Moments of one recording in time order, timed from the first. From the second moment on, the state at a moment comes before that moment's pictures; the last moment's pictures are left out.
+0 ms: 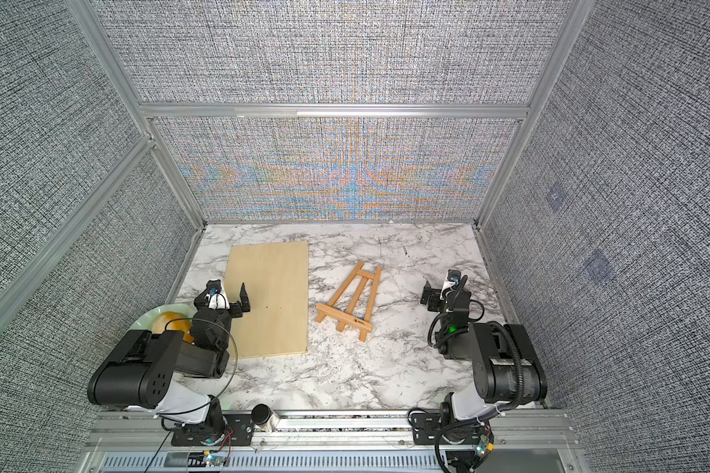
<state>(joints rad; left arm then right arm) -0.07 1.54 0.15 1.29 -0.18 0.07 -0.04 1.54 0.31 0.95 0.09 0.05</state>
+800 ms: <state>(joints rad) -0.07 1.54 0.15 1.29 -0.18 0.06 -0.02 1.55 0.32 0.95 0.12 0.04</state>
